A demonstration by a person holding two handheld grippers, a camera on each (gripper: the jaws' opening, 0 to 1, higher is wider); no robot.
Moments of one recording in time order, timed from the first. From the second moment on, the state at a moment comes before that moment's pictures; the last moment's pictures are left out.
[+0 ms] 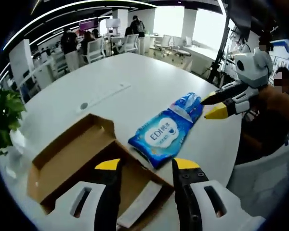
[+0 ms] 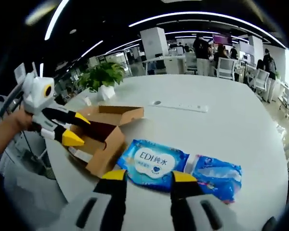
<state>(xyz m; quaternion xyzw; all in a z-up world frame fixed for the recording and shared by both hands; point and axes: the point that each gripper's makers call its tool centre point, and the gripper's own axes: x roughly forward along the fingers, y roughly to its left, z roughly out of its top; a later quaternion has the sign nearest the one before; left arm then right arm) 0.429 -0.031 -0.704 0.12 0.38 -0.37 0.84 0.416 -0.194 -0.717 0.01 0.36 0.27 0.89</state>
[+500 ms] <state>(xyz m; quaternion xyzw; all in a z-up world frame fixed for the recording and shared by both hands) 0.412 0.008 -0.666 0.12 0.32 -0.36 0.87 0.399 -0.158 -0.697 -0.08 0.35 0.36 0.86</state>
